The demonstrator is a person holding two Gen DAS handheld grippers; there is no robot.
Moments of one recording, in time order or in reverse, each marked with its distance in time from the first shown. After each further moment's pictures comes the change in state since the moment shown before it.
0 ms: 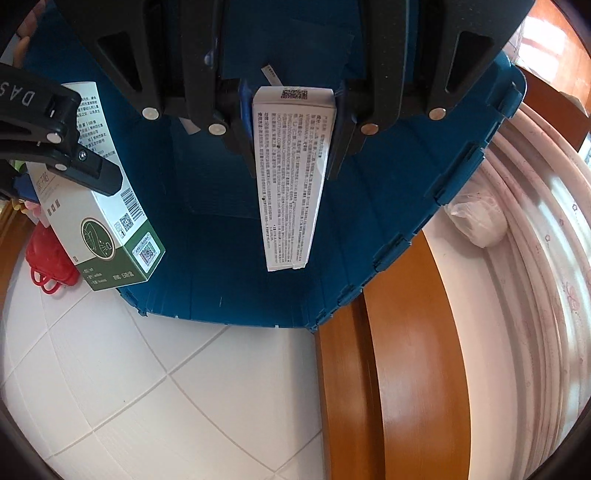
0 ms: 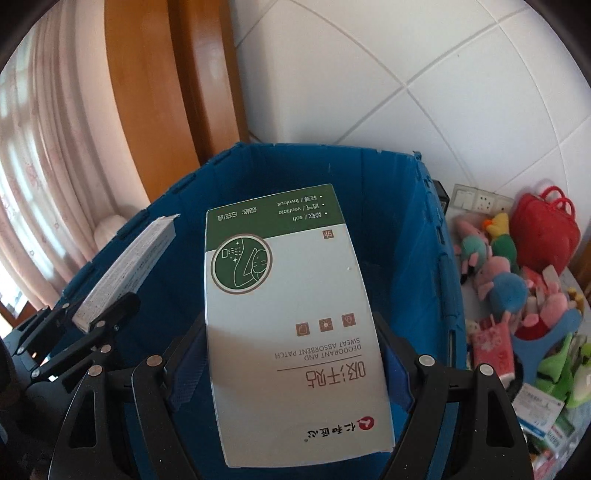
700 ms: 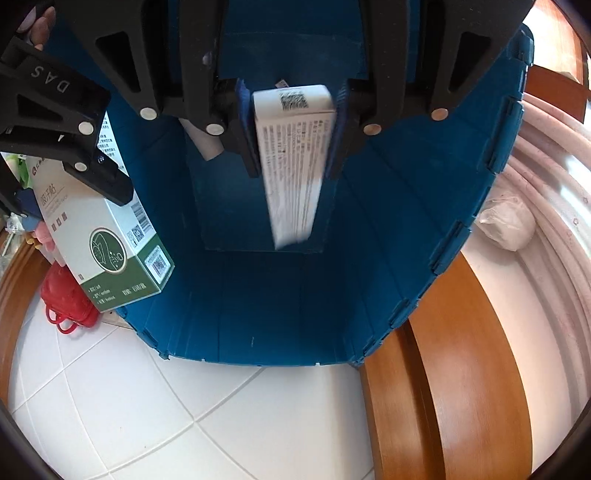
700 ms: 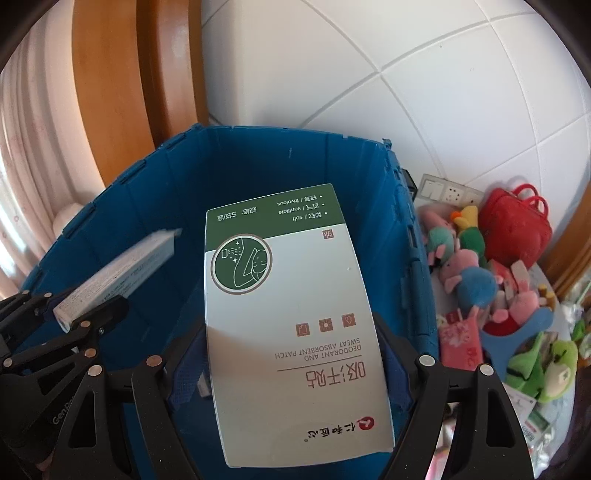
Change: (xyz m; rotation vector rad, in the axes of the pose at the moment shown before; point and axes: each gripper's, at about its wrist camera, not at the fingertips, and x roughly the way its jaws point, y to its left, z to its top) left arm 0.021 -0.041 0.027 0.102 0.179 -0.082; right arm 0.024 -0.008 0.015 0.005 0.077 -0.135
